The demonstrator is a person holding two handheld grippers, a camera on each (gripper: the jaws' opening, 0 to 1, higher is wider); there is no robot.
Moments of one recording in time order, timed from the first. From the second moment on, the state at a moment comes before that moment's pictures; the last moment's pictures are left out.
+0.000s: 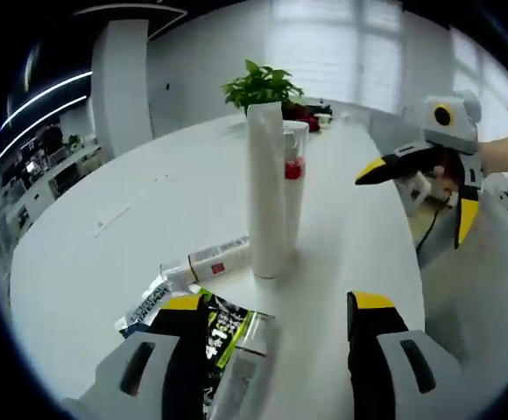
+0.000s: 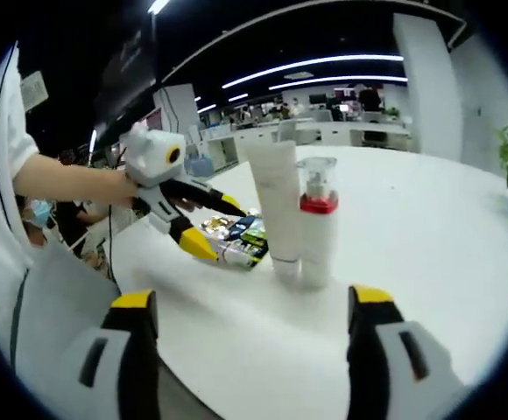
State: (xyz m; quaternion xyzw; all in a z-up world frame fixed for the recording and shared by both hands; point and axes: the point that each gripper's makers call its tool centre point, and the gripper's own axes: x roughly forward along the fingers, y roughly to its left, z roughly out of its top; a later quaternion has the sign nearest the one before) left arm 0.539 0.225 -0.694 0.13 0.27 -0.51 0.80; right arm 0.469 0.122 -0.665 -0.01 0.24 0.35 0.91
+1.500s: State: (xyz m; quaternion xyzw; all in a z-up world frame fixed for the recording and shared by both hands) left arm 0.451 0.336 -0.666 0.02 0.30 -0.32 0.90; right arm 0.436 0.113 -0.641 -0.01 0.22 0.34 0.91
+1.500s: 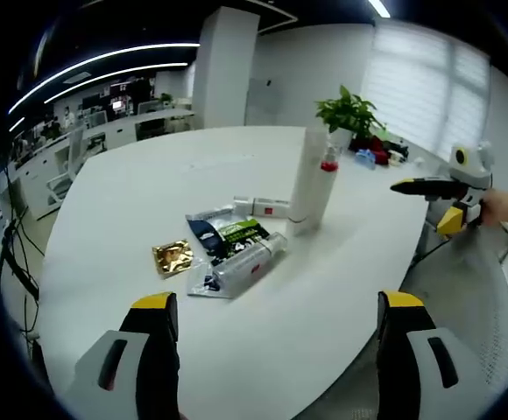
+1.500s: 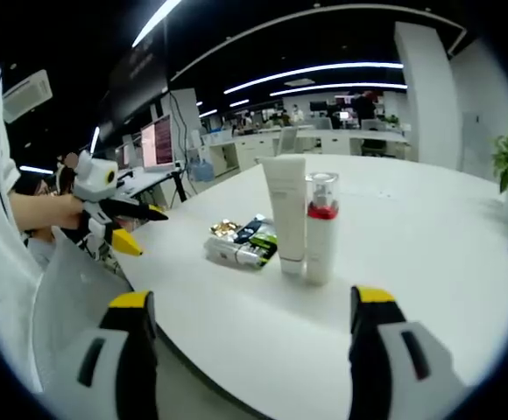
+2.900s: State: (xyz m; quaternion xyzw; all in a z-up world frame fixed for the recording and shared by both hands) left arm 0.457 0.341 -0.669 0.00 0.31 -0.30 0.90; right arm 0.537 0.044 -0.640 -0.12 0.25 0.32 0.91
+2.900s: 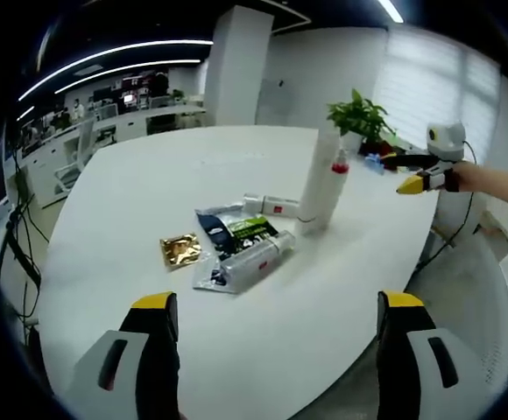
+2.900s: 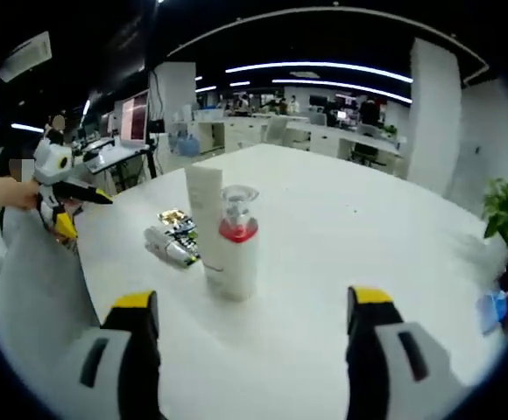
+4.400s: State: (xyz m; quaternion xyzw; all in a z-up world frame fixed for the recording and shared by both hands) left arm 0.483 0.361 -0.694 -0.03 0.34 -0.28 0.90; right arm 0.700 0.168 -0.712 -0.19 0.35 0.49 0.78
